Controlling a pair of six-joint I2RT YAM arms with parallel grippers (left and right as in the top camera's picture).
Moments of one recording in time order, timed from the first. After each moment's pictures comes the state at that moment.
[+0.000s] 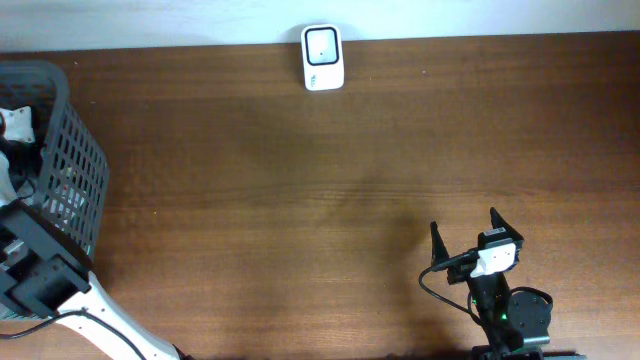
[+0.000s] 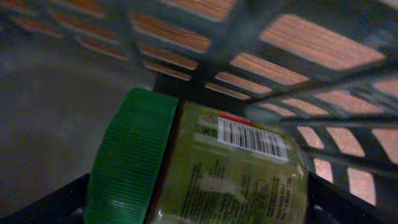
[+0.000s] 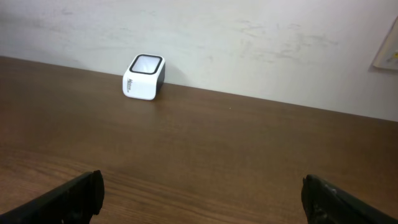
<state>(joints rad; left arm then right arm) 0.67 2.28 1.98 -0.91 0.26 0.32 0.04 0.02 0.01 -0.07 -0.13 -0.09</state>
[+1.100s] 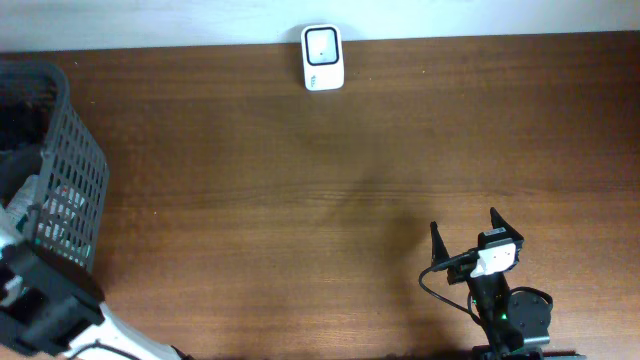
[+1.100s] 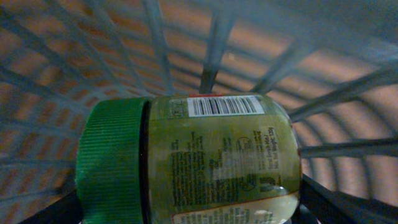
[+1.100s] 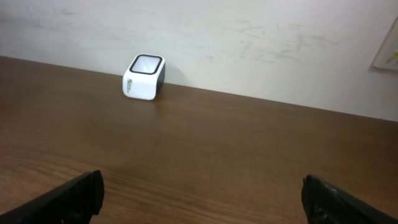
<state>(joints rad) 0.67 1.98 1.98 -0.92 0.23 0.26 0.04 0.02 0.01 -0.07 -0.13 -0.09</state>
